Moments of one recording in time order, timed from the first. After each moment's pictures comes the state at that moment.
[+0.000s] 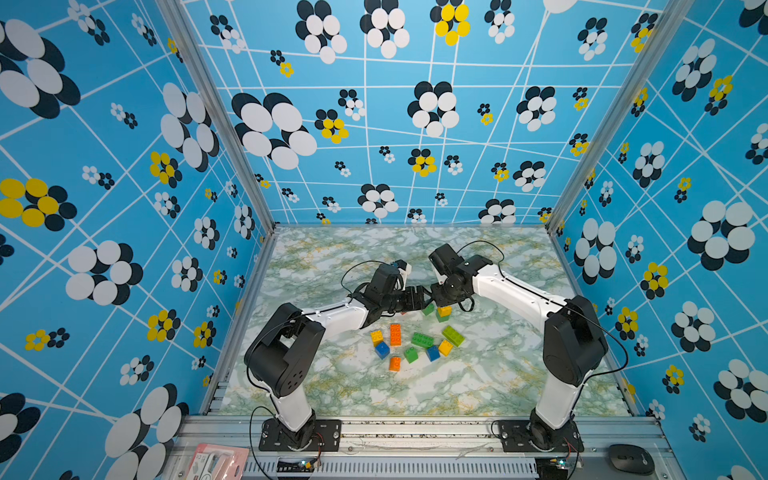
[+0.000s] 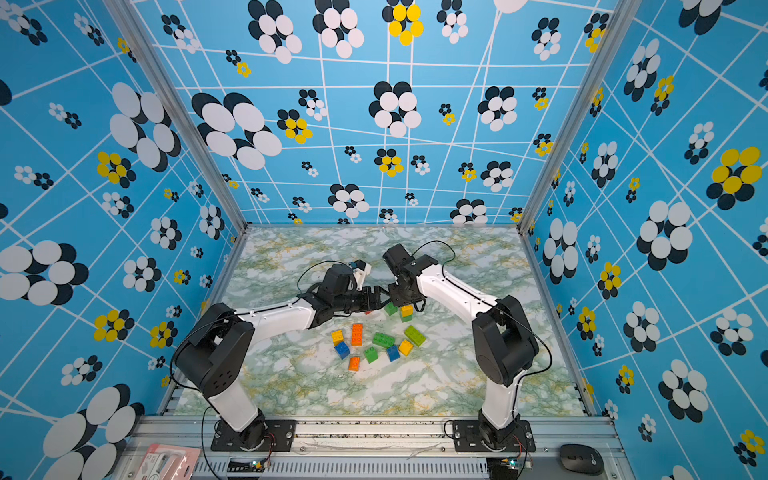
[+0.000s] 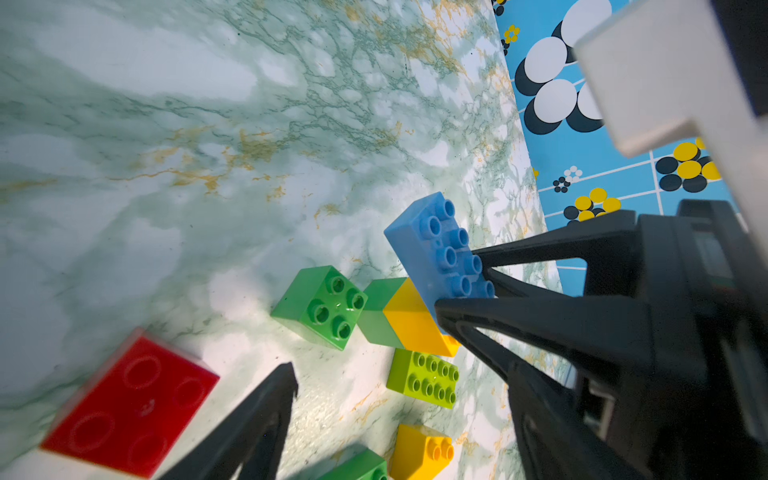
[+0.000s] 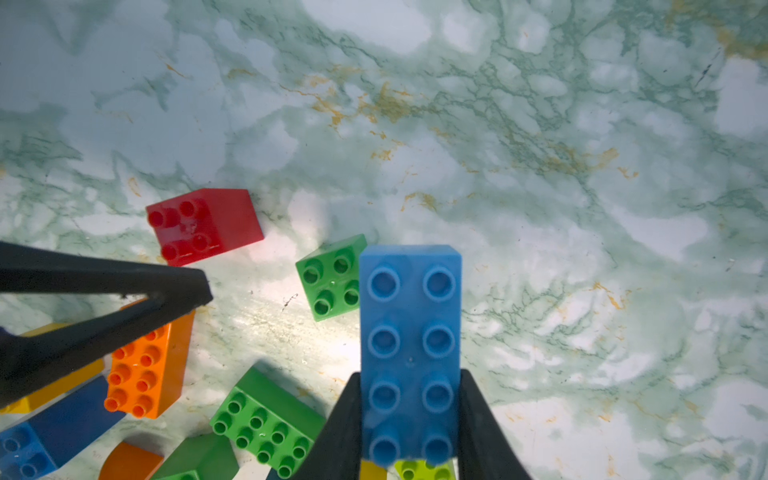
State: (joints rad) left arm -0.61 1.73 0.96 0.17 0.43 -0.71; right arm 0.61 1.82 1.44 -0.86 0.12 0.25
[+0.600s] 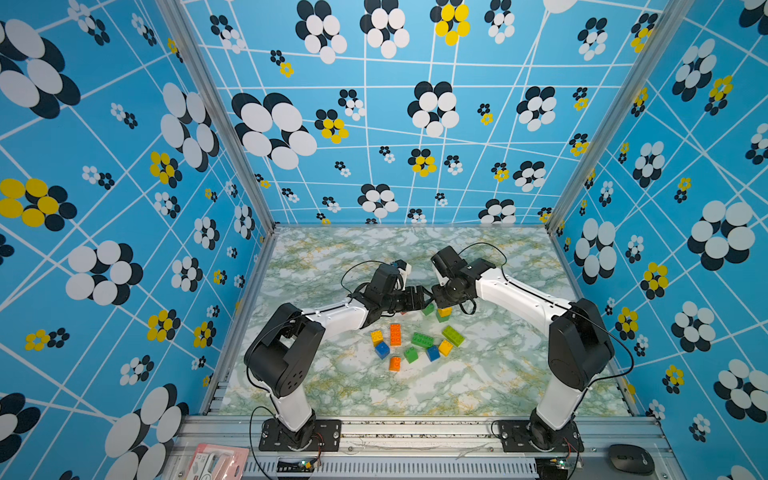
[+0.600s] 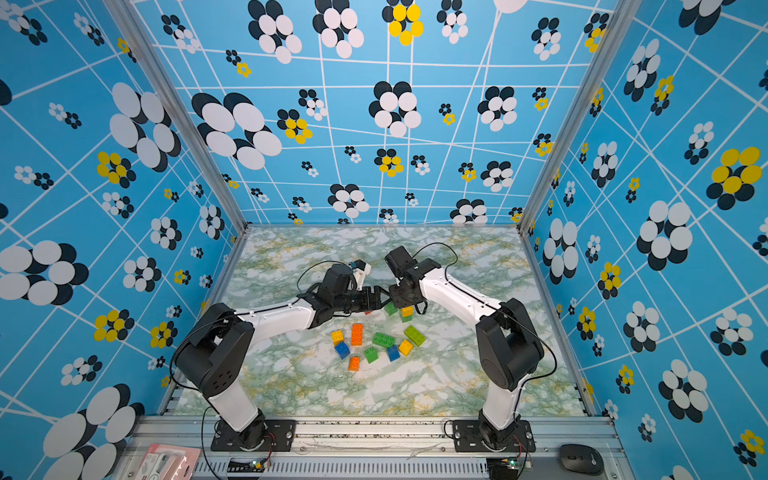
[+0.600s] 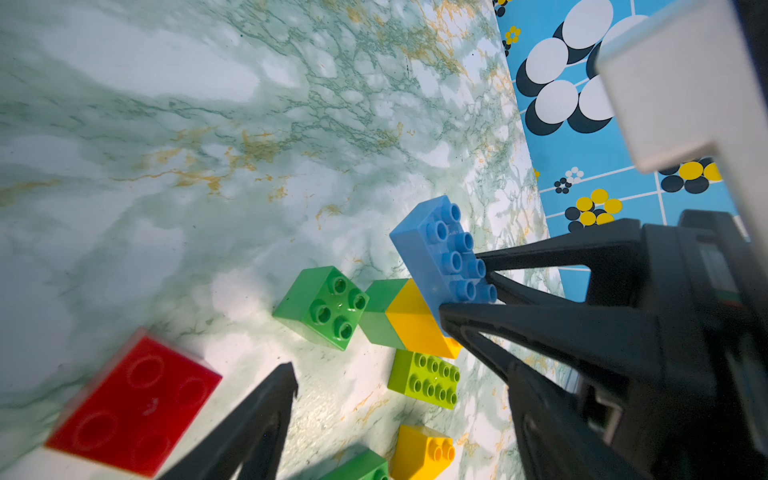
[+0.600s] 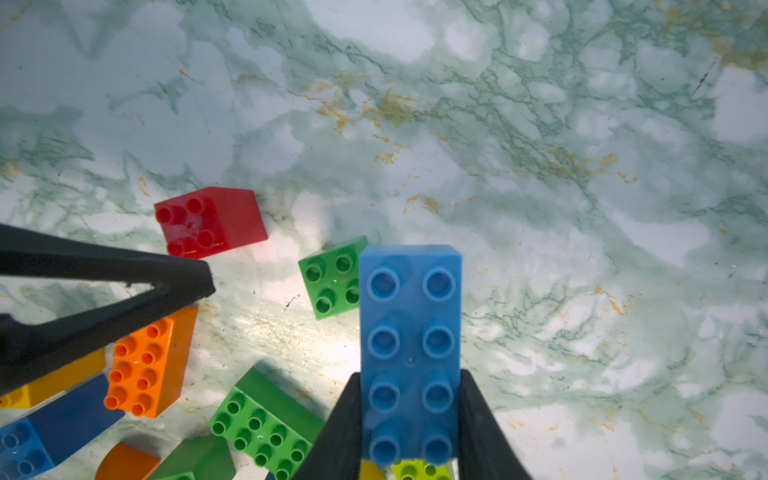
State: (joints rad) left arm -0.61 1.73 0.96 0.17 0.43 -0.71; right arm 0.61 1.79 1.40 -0.81 0.12 0.26
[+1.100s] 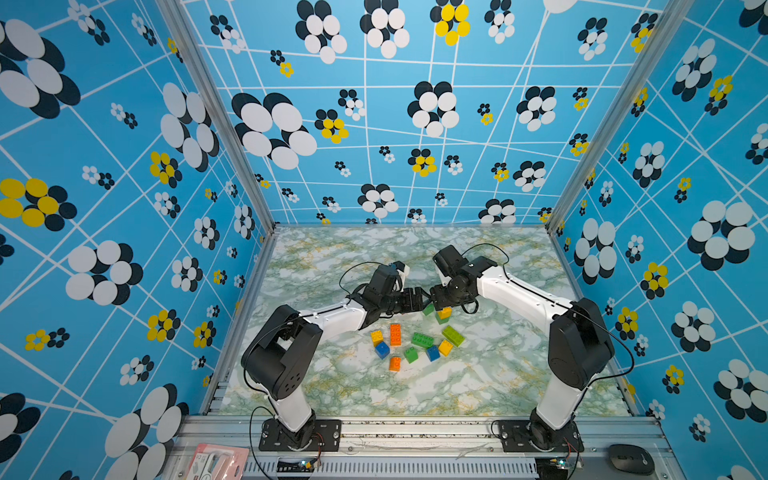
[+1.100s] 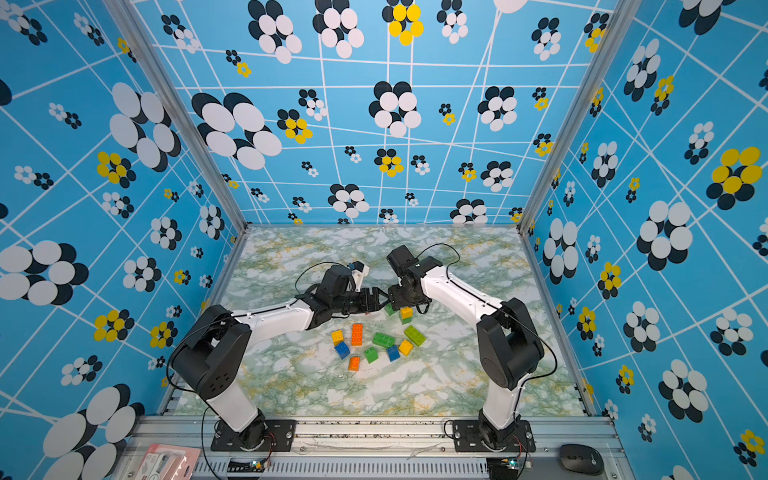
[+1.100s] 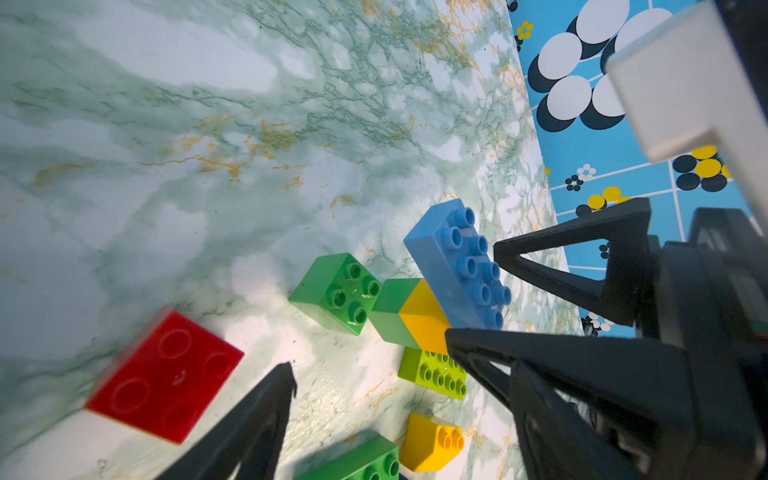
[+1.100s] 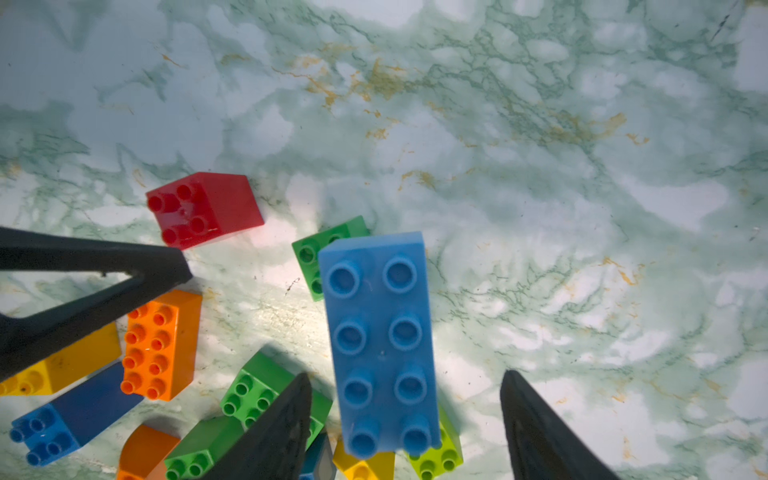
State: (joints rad) left arm -0.61 1.71 0.95 0.14 0.41 -0.70; right arm 0.60 1.78 1.41 -0.86 0.08 0.30
